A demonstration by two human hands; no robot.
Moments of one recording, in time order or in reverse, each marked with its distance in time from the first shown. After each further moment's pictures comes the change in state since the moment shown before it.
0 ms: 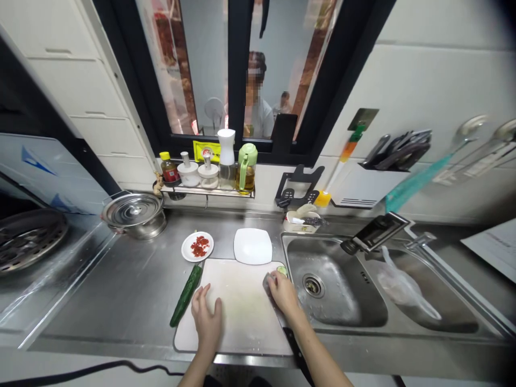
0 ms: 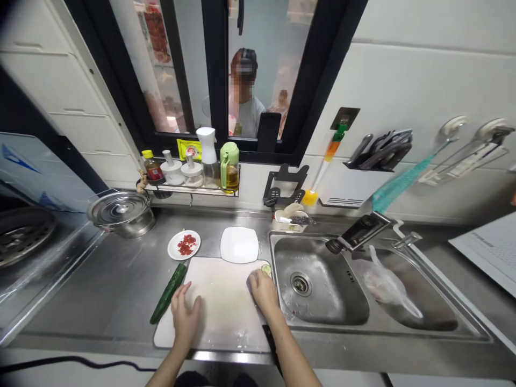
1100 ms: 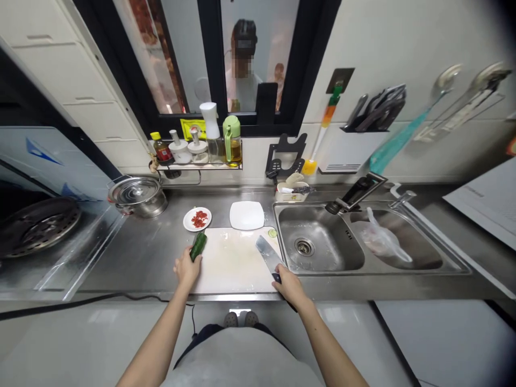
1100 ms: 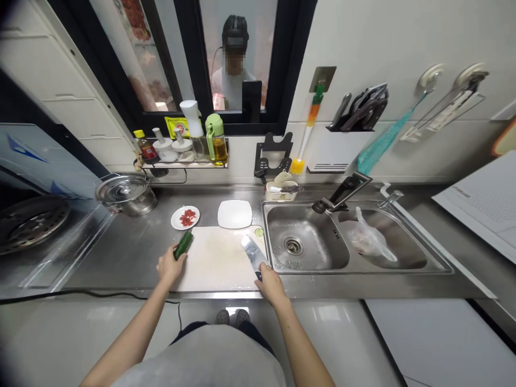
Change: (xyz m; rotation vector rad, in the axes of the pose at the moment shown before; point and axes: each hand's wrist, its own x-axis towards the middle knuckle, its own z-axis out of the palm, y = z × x) left_hand 0.054 -0.027 -0.057 0.407 -0.237 -0.140; right_hand -0.112 0.040 -0.002 -0.018 -0.291 0.029
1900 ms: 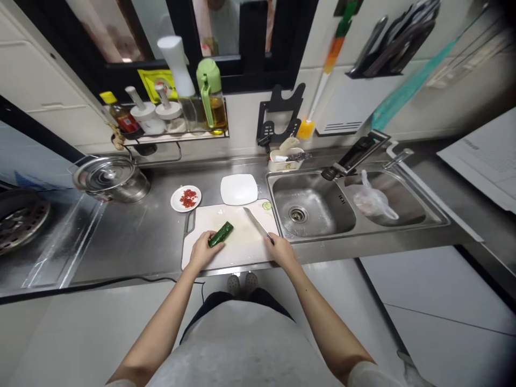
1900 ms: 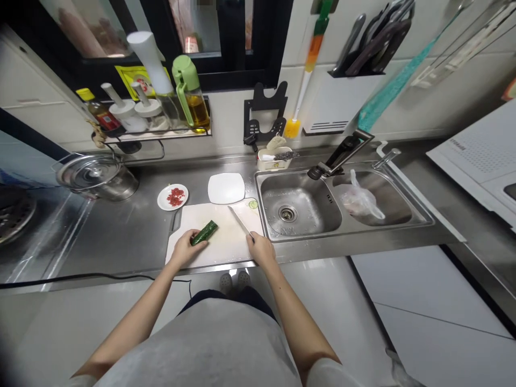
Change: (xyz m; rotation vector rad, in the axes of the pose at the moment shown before) left_hand -0.024 0.029 0.015 -0.125 -0.395 0.449; right_hand 0.004 -0.035 -0.011 0.012 0.037 0.166
